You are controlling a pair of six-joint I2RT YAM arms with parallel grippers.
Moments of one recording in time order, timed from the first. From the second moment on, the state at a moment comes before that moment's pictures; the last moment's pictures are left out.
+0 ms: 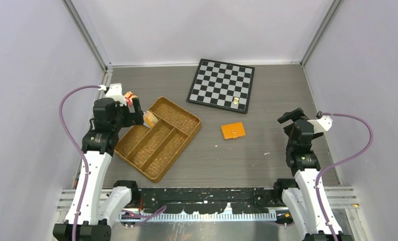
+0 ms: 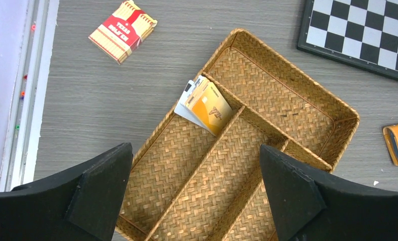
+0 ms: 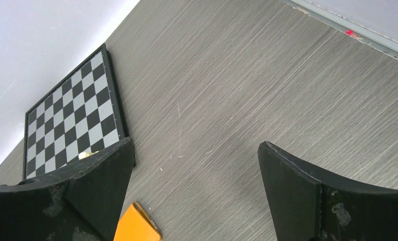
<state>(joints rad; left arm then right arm) -0.04 0.84 0.95 -0.60 -0.01 -0.11 -0.04 0.61 0.45 -0.17 0.43 0.67</state>
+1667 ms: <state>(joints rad) -0.20 0.94 0.95 -0.60 0.12 -0.10 0.27 1.25 0.45 -0.01 -0.06 1.13</state>
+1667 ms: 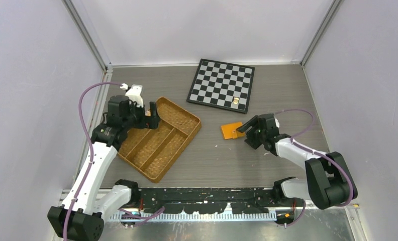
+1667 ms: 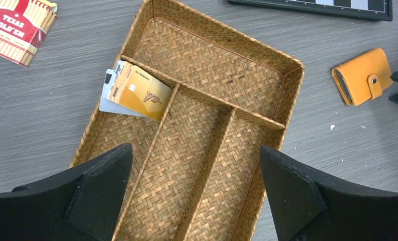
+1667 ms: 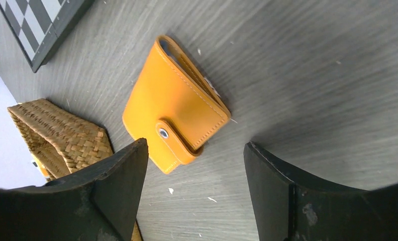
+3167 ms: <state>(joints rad) -0.25 0.96 0.95 -0.60 0.18 -0.10 0.59 1.56 0.80 -0.22 0.19 0.76</state>
